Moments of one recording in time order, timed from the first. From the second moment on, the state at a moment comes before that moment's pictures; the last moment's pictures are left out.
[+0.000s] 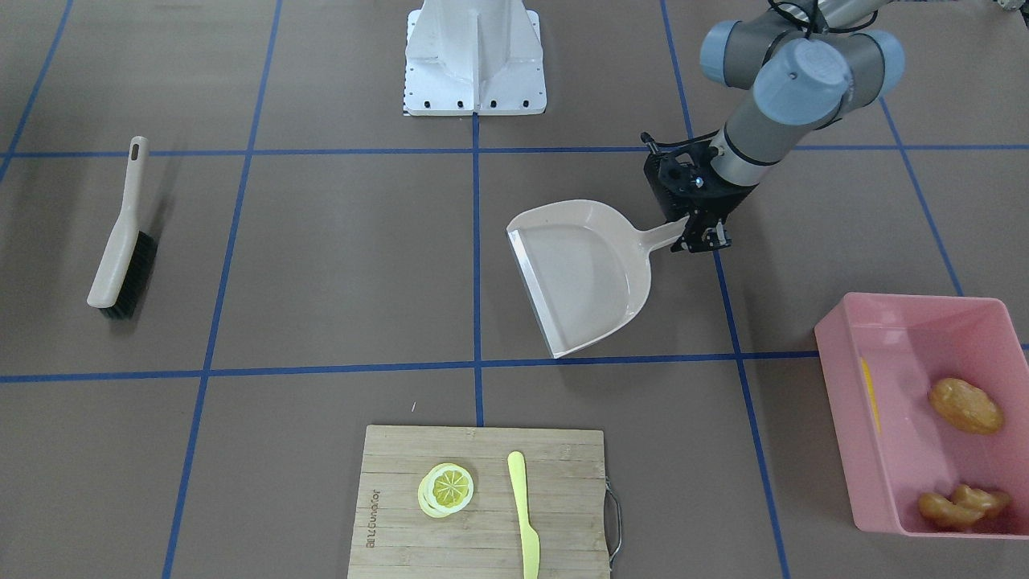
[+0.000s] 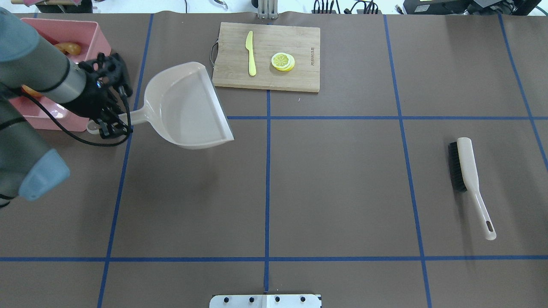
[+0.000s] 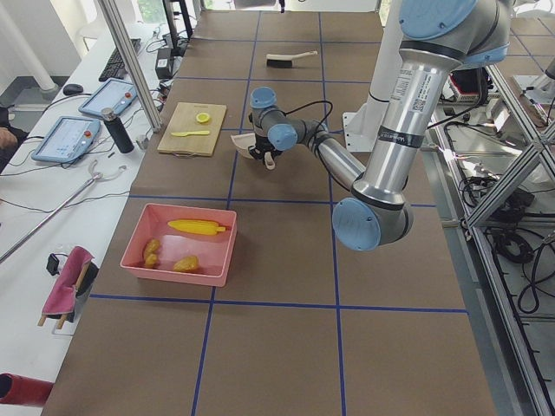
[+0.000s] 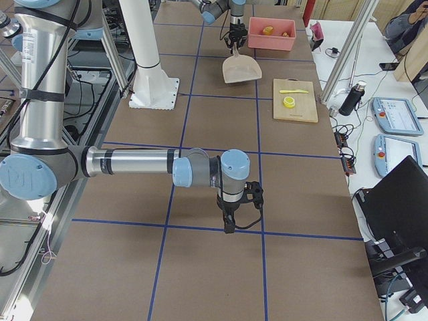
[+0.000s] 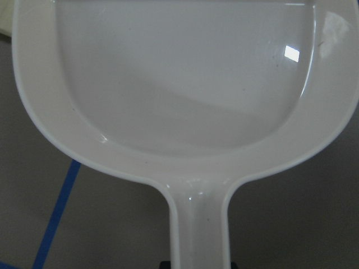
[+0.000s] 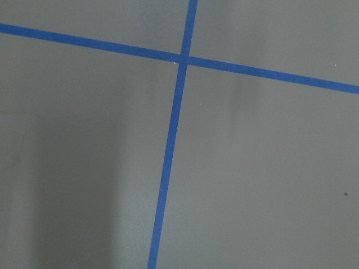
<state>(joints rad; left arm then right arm) -0.72 -1.90 -1.83 -1.77 -2.12 0.26 1.49 -1.71 1.73 -1.57 2.25 -0.07</state>
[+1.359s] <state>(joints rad) -0.62 -1.92 -1.77 -1.85 -2.09 0.39 1.49 -1.72 1.69 -1.58 2.27 -0.06</state>
